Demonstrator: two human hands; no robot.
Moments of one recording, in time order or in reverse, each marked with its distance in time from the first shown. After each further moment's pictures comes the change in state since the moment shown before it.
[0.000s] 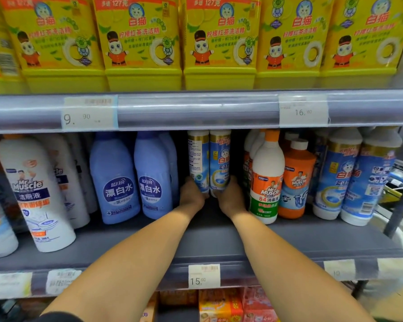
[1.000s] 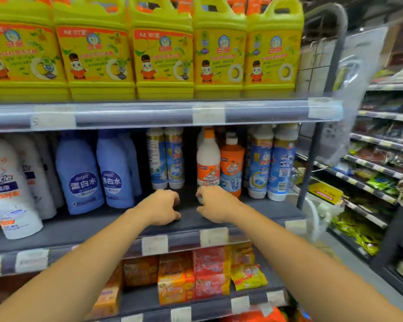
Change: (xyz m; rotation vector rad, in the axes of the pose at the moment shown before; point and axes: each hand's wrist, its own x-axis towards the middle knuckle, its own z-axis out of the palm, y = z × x) left_hand -0.134 0.064 -0.044 0.761 -0.429 0.358; right_hand -0.109 -0.043 -0.166 -0.717 -0.511 -0.266
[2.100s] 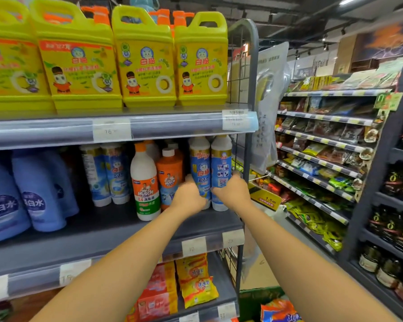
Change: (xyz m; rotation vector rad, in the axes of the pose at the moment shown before) left_hand 0.089 0.223 0.024 -0.450 0.325 0.029; right_hand -0.036 0.181 -0.054 0.573 0.575 0.502
